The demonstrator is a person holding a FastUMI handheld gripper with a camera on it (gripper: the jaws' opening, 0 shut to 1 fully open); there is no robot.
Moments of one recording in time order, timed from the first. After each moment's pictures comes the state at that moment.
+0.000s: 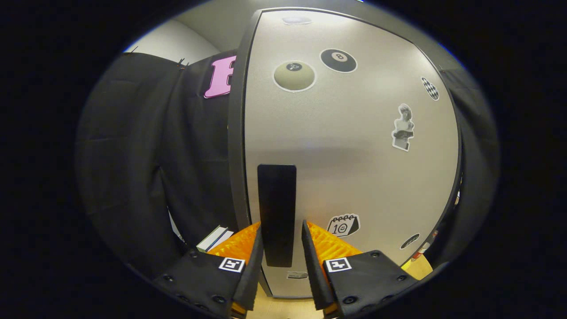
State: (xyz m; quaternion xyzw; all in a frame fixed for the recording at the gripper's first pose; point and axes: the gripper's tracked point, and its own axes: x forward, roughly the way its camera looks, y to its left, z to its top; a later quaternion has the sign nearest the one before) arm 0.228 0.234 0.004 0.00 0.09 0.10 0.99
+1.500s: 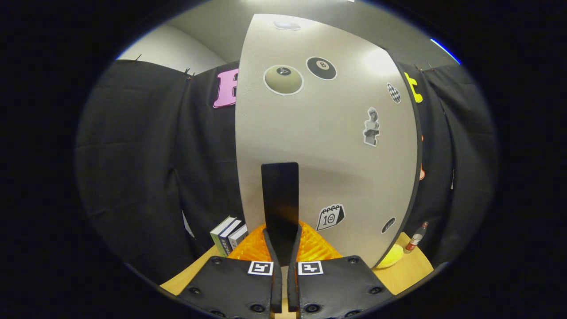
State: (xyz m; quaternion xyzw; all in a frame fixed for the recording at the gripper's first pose) arm 0.130 0.192 0.009 0.01 0.07 0.12 0.99
